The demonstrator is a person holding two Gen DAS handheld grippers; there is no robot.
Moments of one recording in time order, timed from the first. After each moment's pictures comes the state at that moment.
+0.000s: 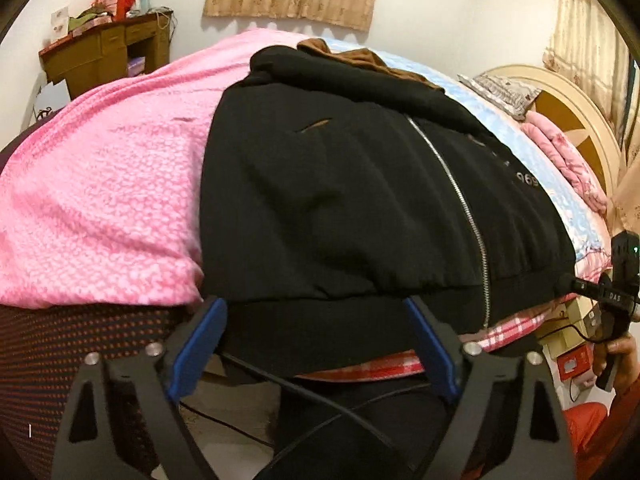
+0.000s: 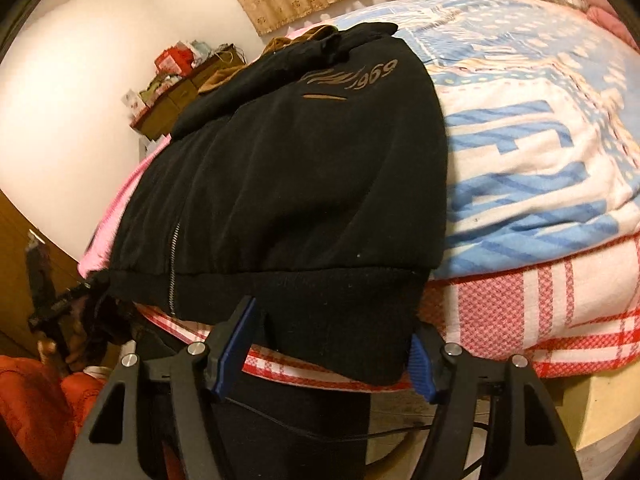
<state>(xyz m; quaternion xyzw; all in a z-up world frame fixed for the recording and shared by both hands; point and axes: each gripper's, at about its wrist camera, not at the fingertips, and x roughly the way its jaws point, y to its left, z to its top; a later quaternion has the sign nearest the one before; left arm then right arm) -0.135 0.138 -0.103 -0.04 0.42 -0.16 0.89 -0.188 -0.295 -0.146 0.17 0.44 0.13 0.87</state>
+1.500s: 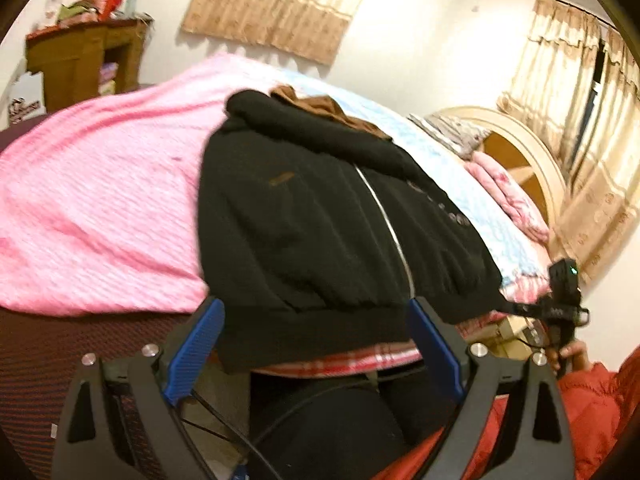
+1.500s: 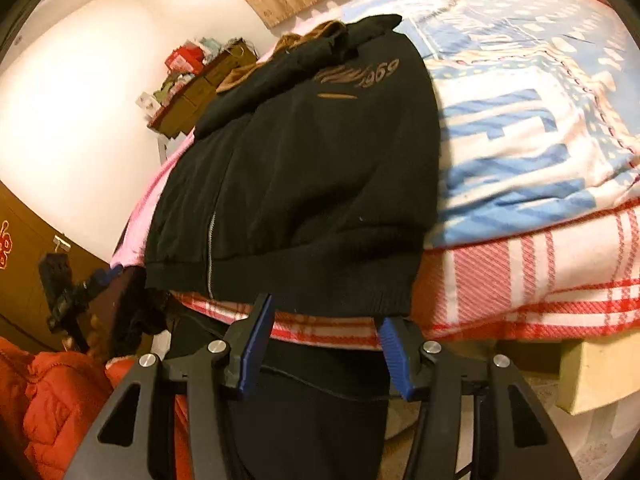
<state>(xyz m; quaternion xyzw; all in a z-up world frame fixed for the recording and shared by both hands) -0.151 0.186 -0.062 -0.11 0.37 -0.23 0.89 -0.206 -0.304 -0.126 0.20 0.47 0.17 0.85</state>
